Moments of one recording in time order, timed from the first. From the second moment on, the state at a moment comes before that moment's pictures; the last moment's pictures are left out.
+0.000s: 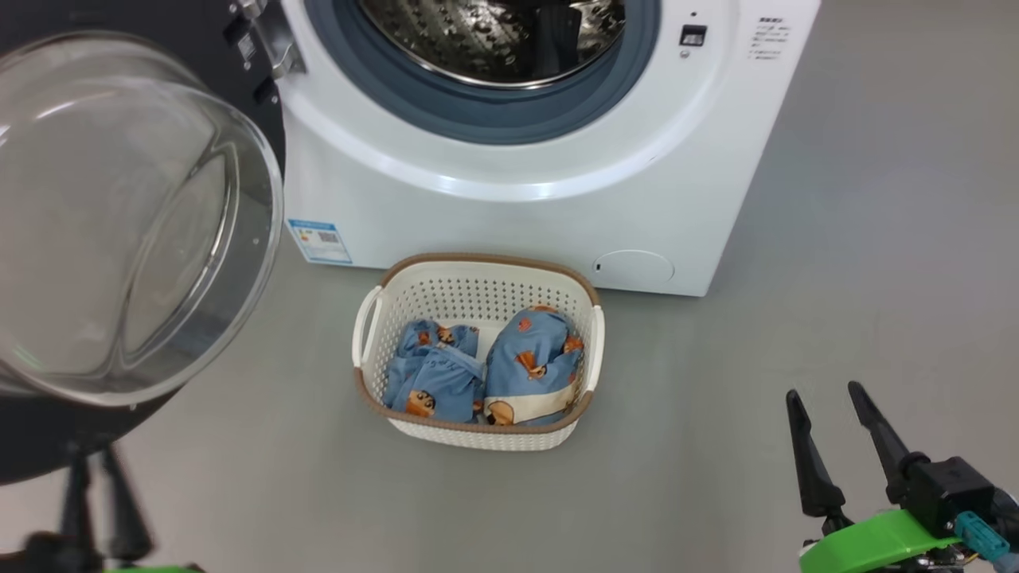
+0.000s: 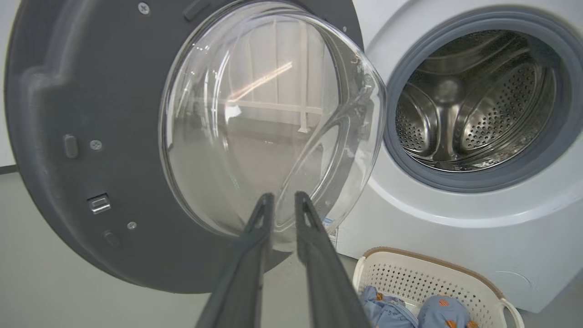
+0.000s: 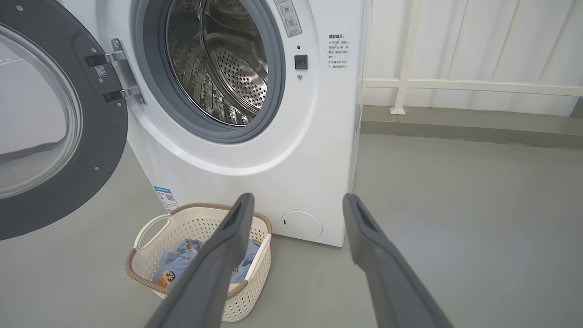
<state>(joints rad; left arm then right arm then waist) 0.02 0.10 0.11 0.06 -0.29 0.13 -0.25 -0.03 -0.05 -0.11 0.11 0.08 0.13 -0.25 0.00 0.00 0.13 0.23</state>
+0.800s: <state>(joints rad) 0.09 0.09 -0.10 0.05 -0.23 0.07 -0.17 0.02 -0.04 -0.01 0.14 0.08 0.13 -0.25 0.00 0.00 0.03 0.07</state>
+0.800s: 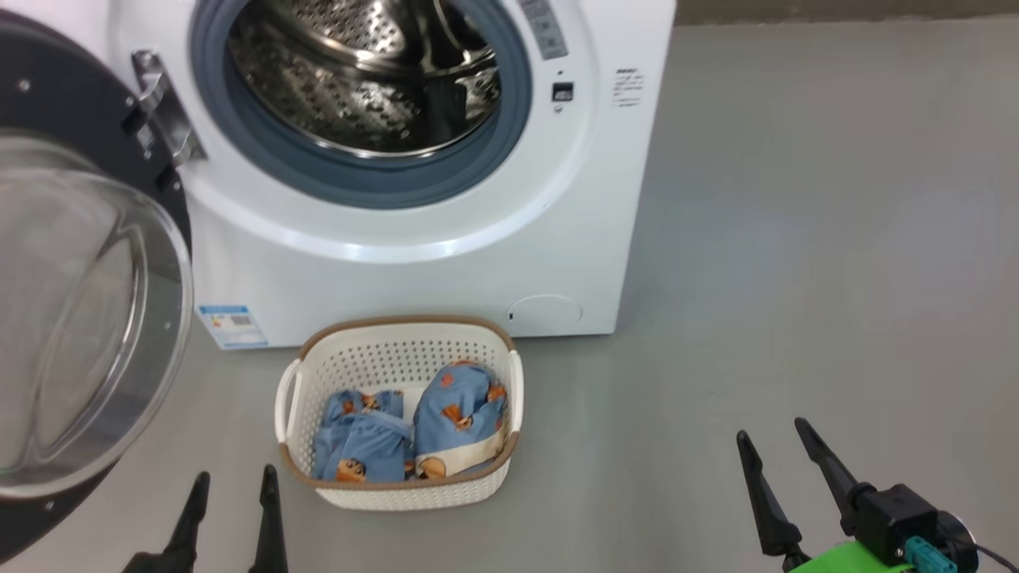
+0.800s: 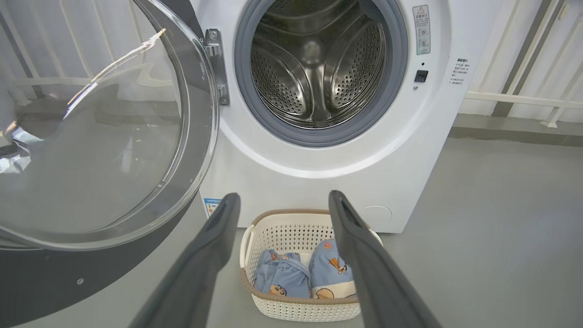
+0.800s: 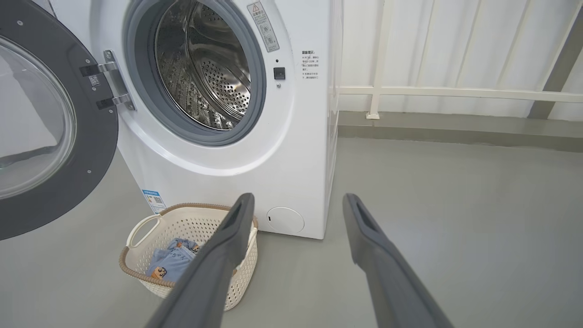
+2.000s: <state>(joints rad) 0.10 0.11 -0.14 0.07 -0.23 0.08 -0.15 0.06 -0.04 -0.02 0.12 0.08 0.13 -0.25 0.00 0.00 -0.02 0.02</state>
